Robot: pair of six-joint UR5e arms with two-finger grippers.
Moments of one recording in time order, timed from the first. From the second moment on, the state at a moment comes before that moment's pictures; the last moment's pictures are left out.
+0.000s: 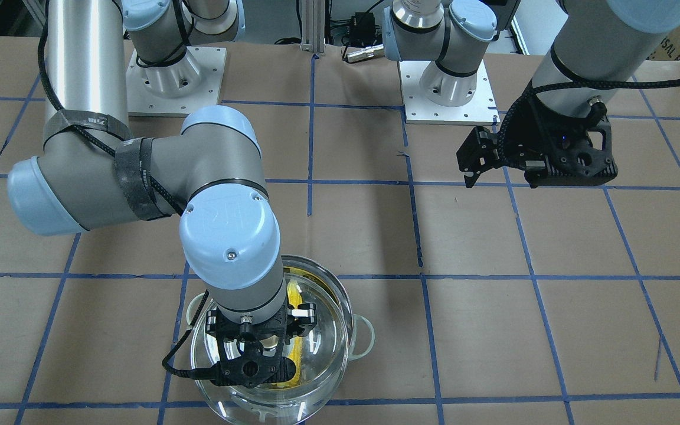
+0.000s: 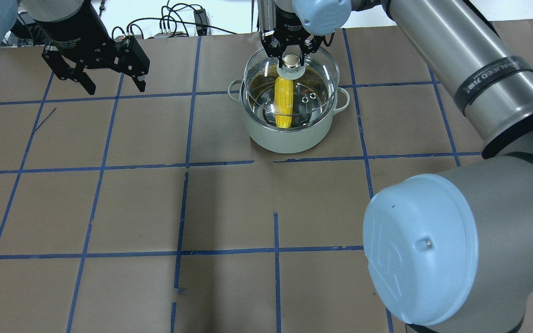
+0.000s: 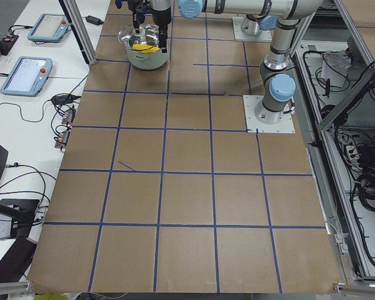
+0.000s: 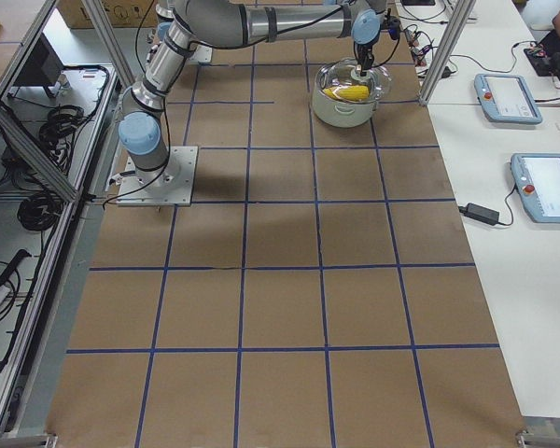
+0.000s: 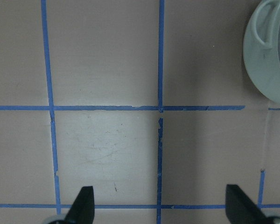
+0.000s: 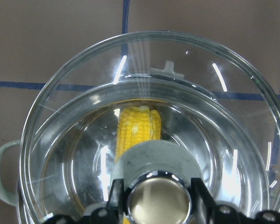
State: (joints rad) left arm -1.52 -1.70 -1.40 -1.64 1.57 0.03; right arm 1.82 -0.87 0.96 -1.72 -1.57 0.19
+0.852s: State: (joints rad) left arm -1.52 -1.71 -1.40 -1.64 1.57 0.04; right arm 1.84 -0.88 0.97 -1.69 -1.57 0.21
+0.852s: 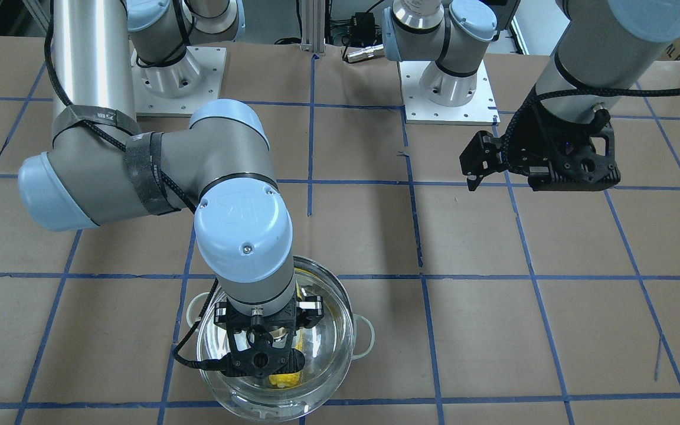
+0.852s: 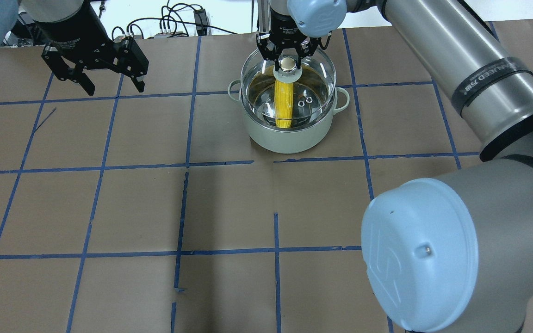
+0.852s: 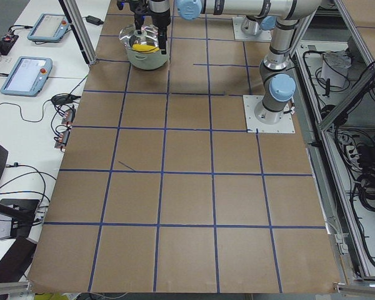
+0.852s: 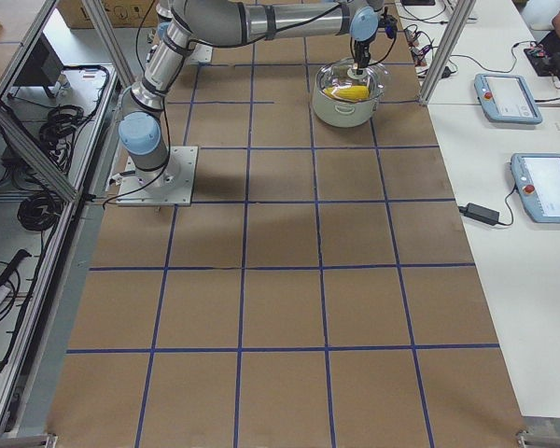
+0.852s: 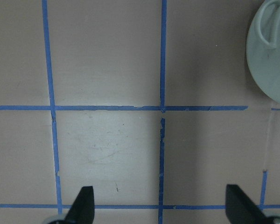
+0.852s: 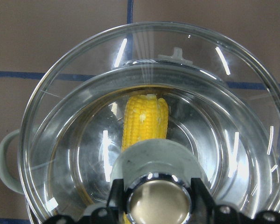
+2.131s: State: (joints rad) left arm -1.51 -1.70 -1.42 -1.62 1.57 0.04; right arm 1.84 -0.88 0.96 -1.65 -1.57 0.23
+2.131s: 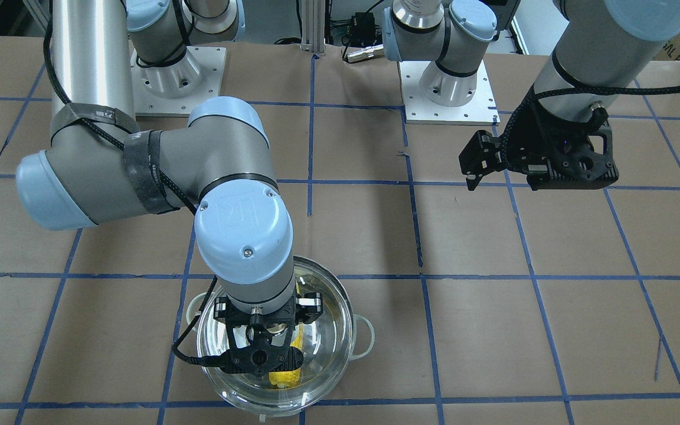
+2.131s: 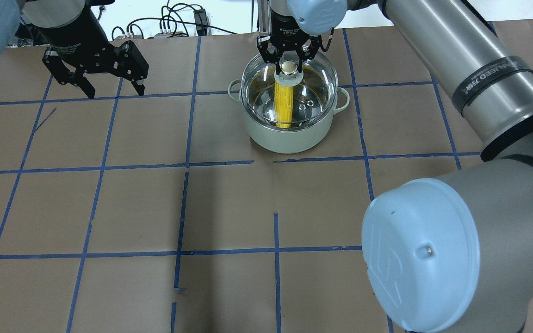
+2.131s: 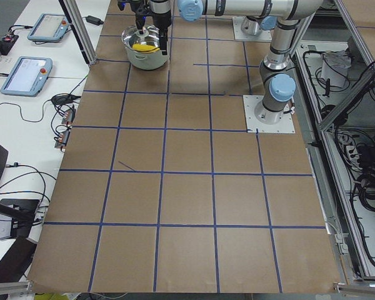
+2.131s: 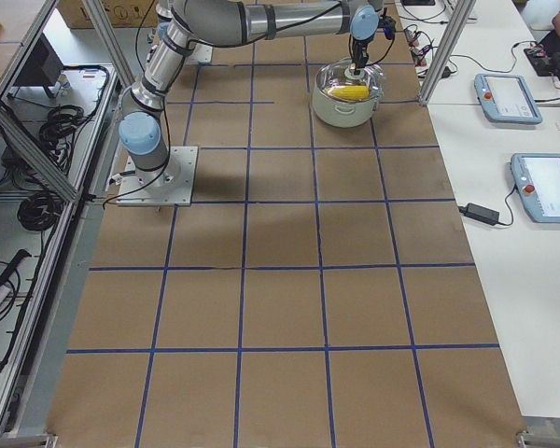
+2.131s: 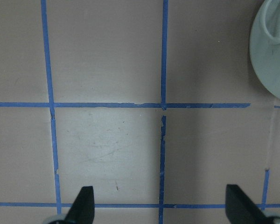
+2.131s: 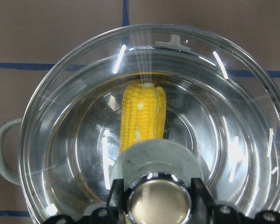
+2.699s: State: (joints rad) left arm -1.52 -1.70 -1.42 -1.62 1.58 0.03; right arm 1.84 -0.88 0.96 -1.65 -1.57 0.25
